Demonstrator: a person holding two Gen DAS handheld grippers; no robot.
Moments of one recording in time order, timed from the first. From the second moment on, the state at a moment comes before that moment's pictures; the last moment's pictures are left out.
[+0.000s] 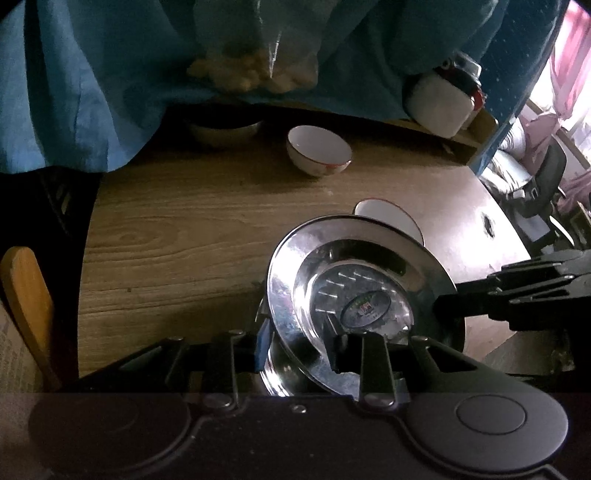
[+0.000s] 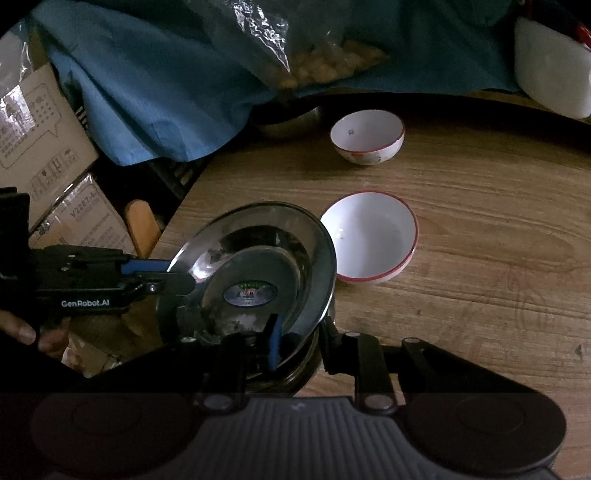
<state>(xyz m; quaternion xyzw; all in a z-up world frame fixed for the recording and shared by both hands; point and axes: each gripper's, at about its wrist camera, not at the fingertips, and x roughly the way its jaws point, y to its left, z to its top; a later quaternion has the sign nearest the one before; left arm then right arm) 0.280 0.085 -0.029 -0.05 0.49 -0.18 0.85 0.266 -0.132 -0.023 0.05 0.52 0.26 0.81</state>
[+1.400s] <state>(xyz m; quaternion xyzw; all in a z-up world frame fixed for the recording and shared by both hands) 0.271 0.091 -0.044 -0.06 0.53 -0.13 0.83 0.266 -0.111 -0.040 0.01 0.54 0.31 0.78</state>
